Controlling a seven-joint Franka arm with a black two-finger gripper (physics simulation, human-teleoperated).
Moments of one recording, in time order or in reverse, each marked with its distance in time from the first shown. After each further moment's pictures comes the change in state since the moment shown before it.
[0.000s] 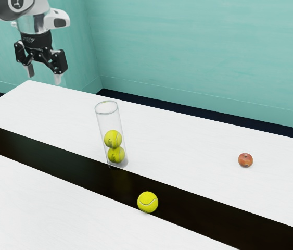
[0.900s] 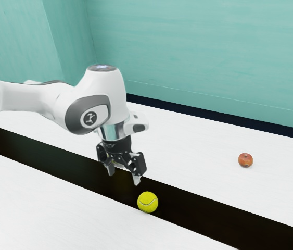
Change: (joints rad) arm -0.286 0.007 -0.118 -0.602 -0.261 0.558 -0.173
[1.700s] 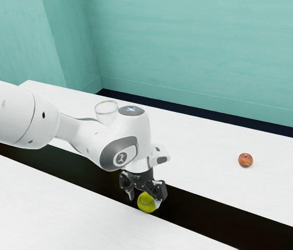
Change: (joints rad) arm -0.030 0.316 -0.003 0.045 -0.001 0.279 -0.109
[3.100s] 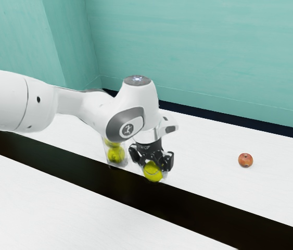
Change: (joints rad) arm 0.009 0.001 0.010 0.205 0.081 -0.106 -0.059
